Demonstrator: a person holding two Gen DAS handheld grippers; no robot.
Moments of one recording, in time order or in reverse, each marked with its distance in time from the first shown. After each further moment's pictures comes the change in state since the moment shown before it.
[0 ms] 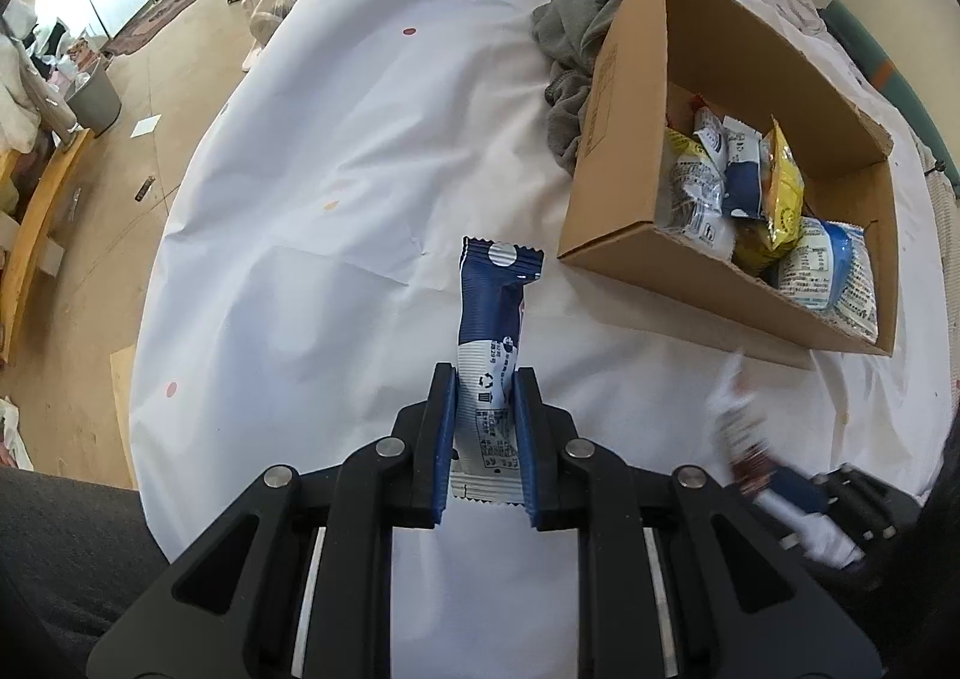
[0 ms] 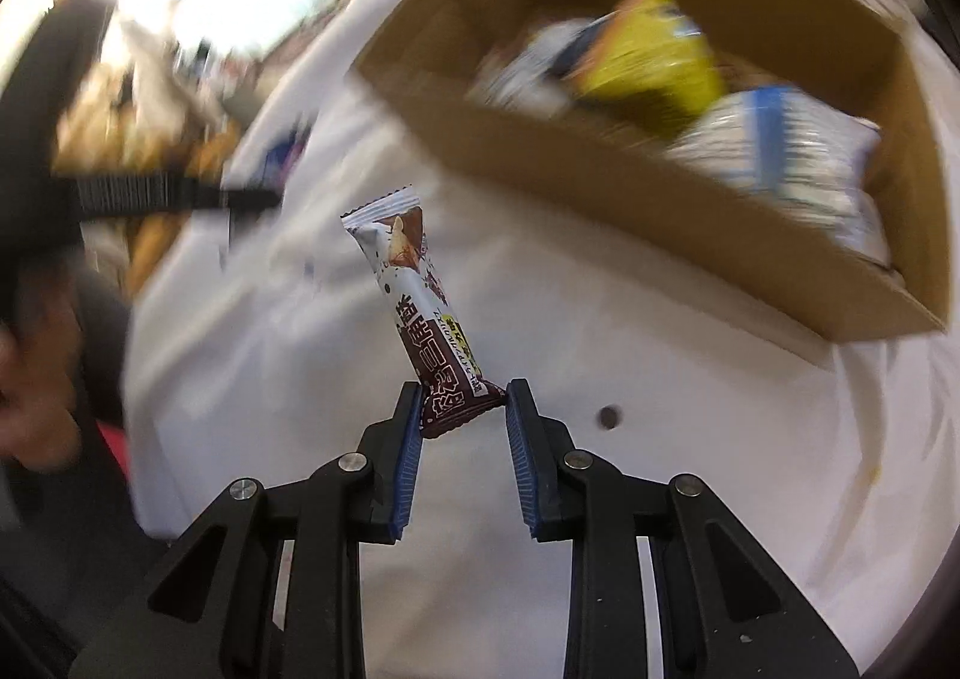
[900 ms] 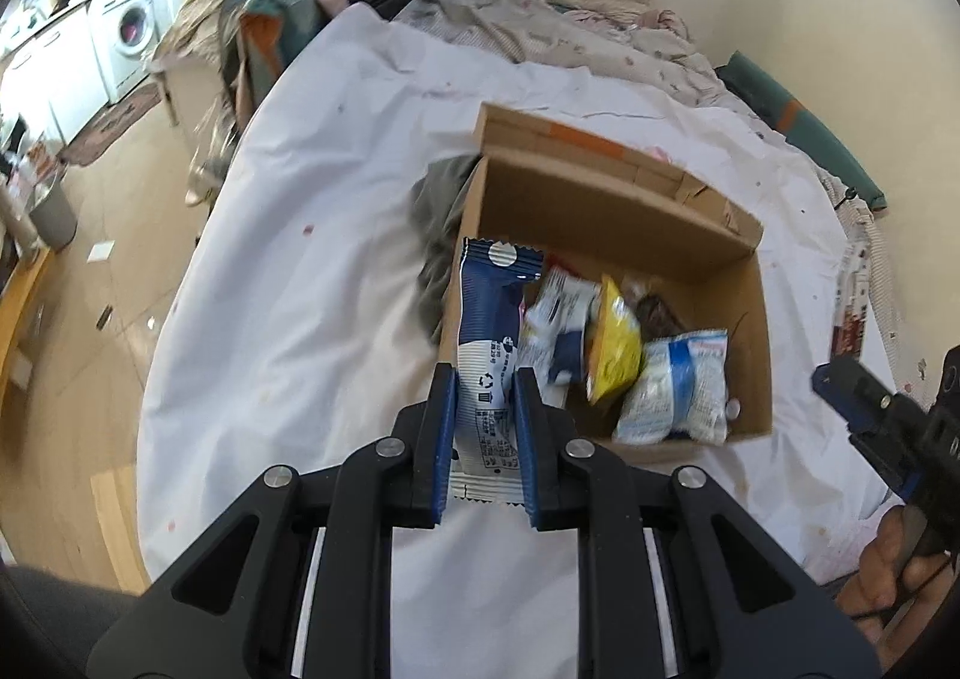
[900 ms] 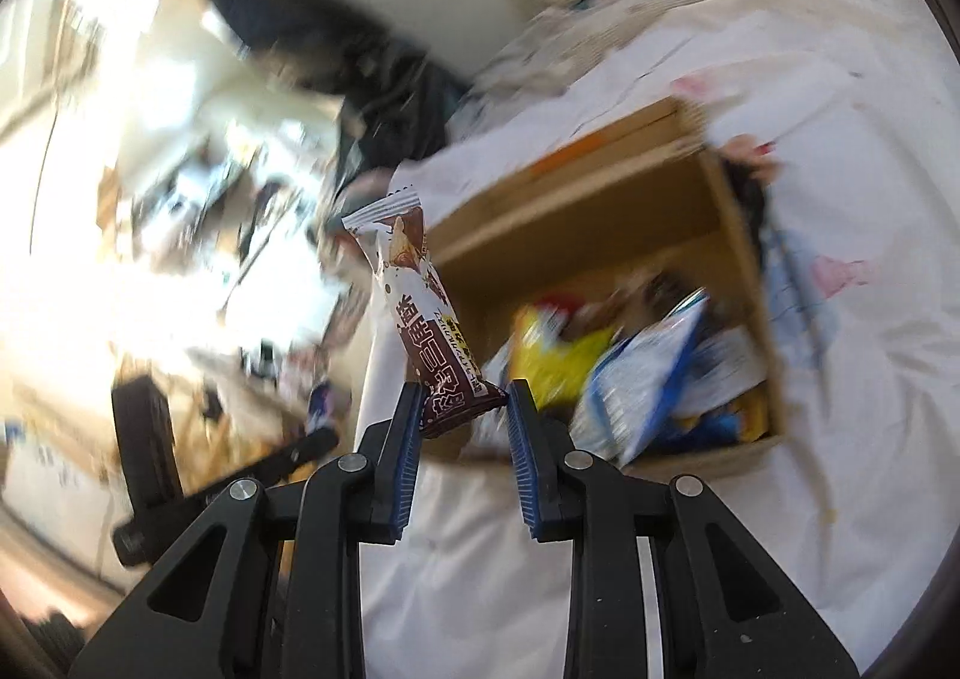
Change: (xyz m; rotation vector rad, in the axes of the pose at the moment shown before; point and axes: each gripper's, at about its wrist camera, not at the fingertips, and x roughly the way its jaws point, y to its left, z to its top) left arm -0.079 -0.057 0.049 0.144 -0.261 -0.129; right arm -0.122 -0.092 0.041 0.471 -0.497 0.254
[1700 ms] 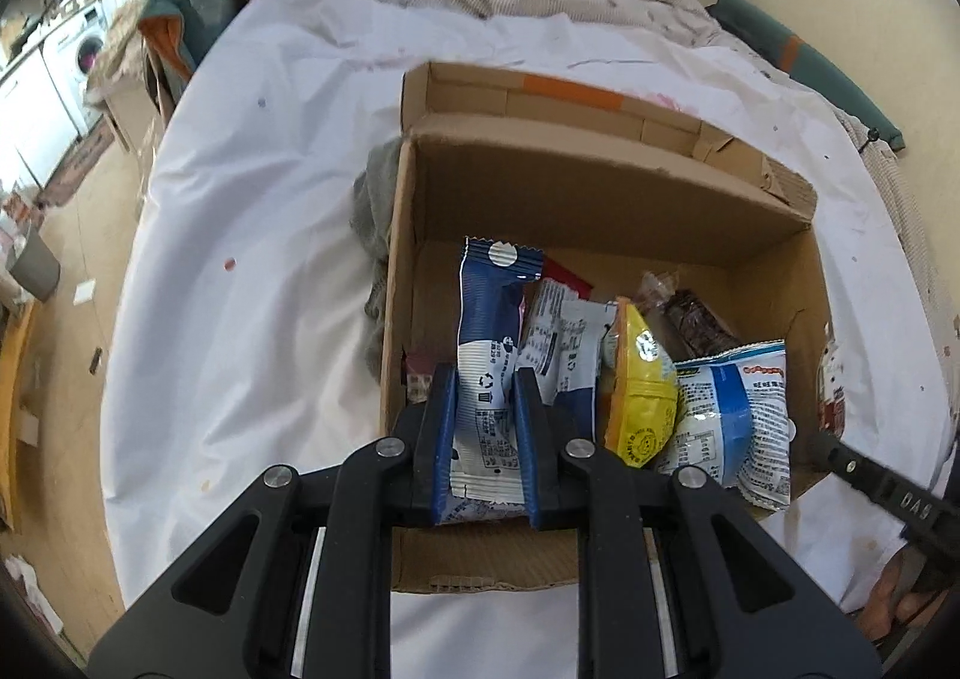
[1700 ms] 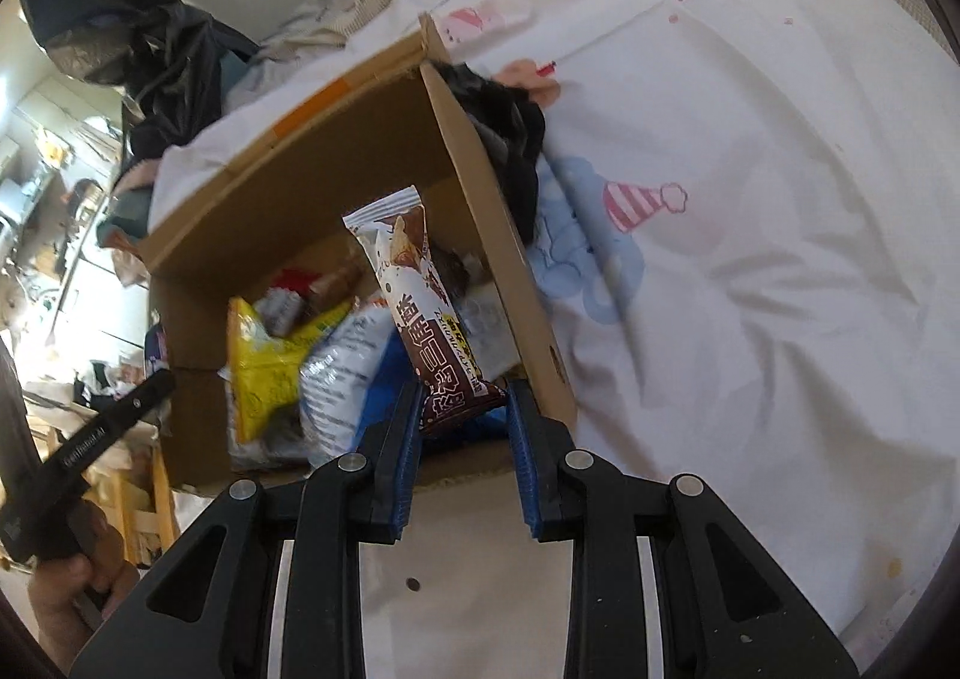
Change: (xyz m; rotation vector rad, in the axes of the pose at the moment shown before) left arm 0.099 -0.028 0.031 0.101 0.099 0.029; right arm 0.046 -0.069 -0.014 0.094 0.158 -0.475
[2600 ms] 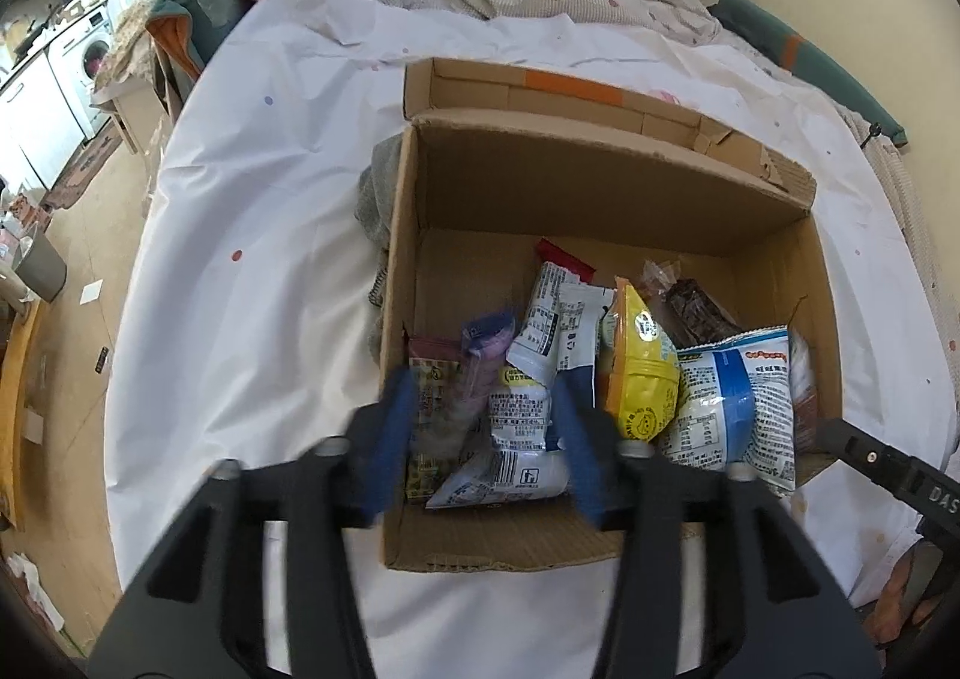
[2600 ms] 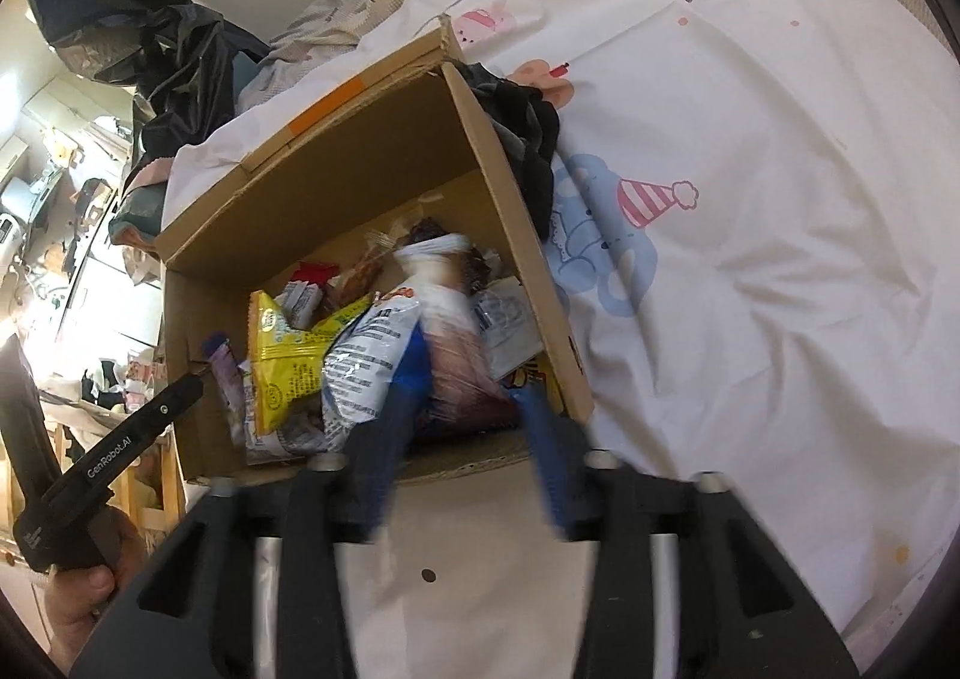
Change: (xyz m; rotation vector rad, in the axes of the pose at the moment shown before) left arm -0.009 -0.004 -0.012 0.013 -0.029 0.001; right arm -0.019 0.006 -0.003 -0.015 -0.027 0.047
